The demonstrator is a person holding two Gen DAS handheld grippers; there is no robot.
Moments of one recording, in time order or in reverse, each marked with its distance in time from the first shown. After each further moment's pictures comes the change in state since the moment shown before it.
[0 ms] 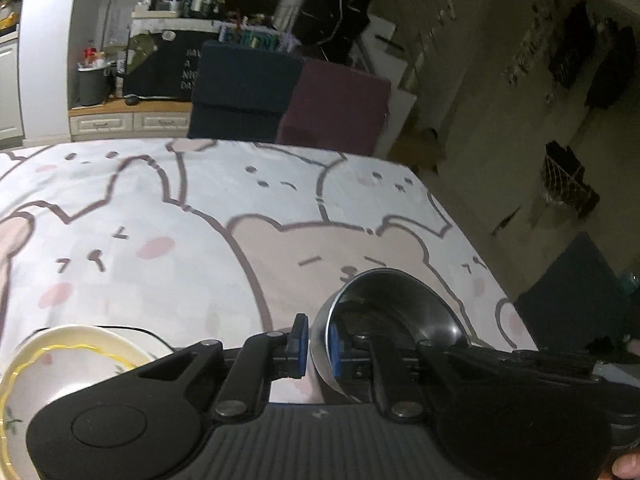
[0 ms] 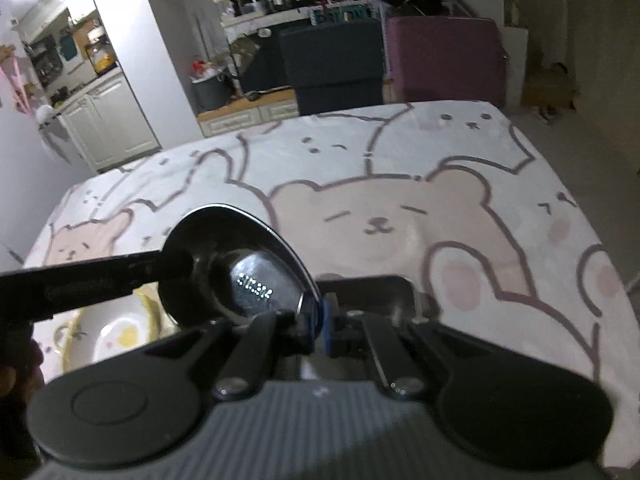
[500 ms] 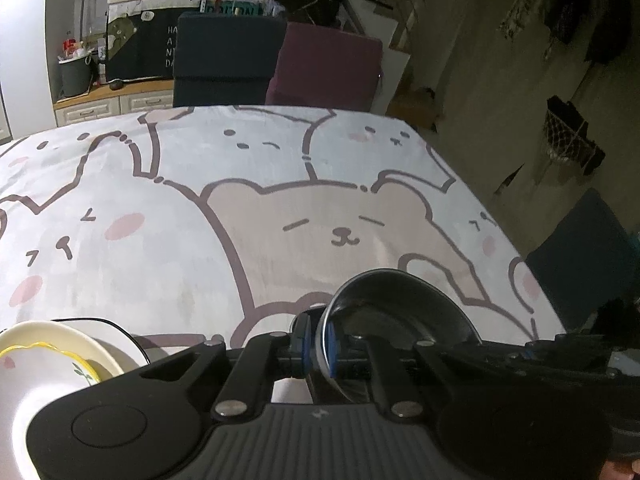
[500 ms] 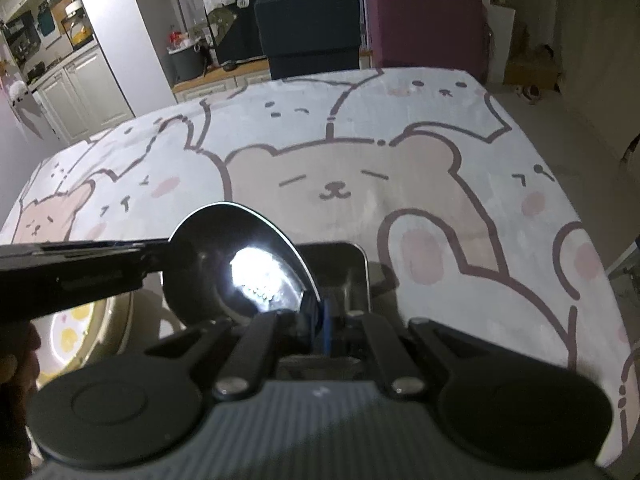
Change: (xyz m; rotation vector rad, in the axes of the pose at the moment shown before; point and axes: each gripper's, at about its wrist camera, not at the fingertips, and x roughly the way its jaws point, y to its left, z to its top) left arm 0.044 -0.017 -0.010 0.067 0.105 0.024; right arm 0.023 -0.023 -0.005 -0.006 0.100 -0.063
